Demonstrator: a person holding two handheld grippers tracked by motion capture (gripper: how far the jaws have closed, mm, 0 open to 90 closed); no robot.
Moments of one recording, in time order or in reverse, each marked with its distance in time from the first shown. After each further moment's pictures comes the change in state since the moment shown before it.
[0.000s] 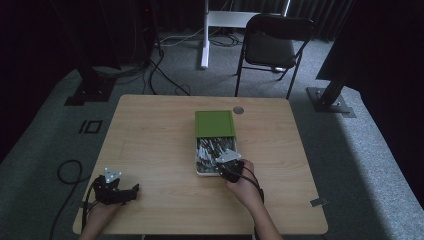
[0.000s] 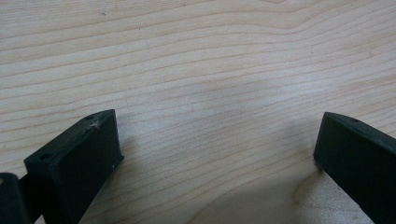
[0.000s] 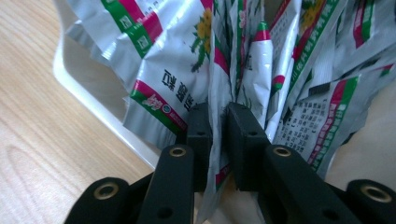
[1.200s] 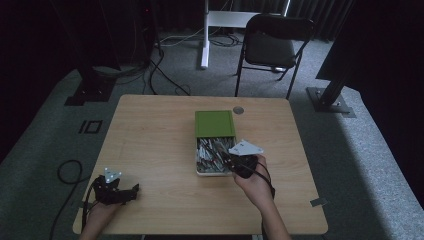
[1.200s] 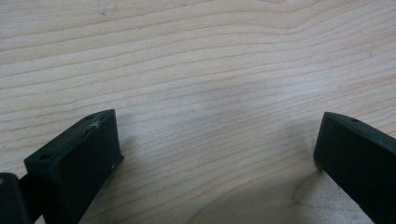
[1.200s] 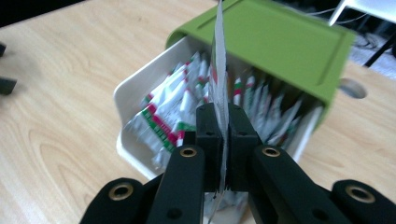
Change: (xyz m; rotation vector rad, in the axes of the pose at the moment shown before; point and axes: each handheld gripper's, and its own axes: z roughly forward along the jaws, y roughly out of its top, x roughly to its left) left arm 0.000 0.000 0.000 -0.003 0.000 -0.002; right arm -0.018 0.023 -0.069 -0.227 0.042 0.125
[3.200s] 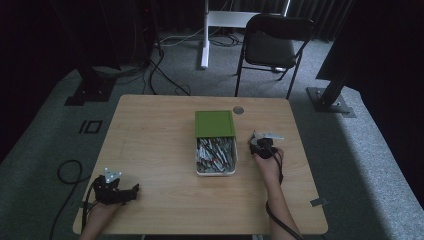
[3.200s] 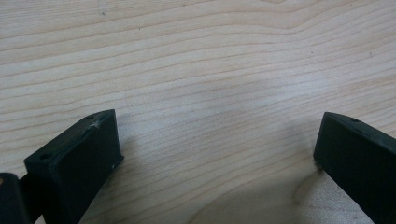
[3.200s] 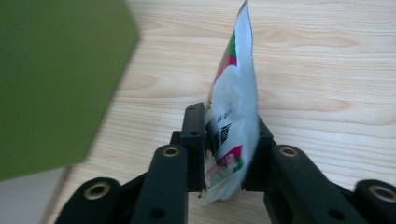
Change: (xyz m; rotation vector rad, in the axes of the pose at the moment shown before) left arm 0.000 0.000 0.000 0.004 0.000 0.002; right arm -0.128 -0.082 0.086 0.140 -0.237 0.419
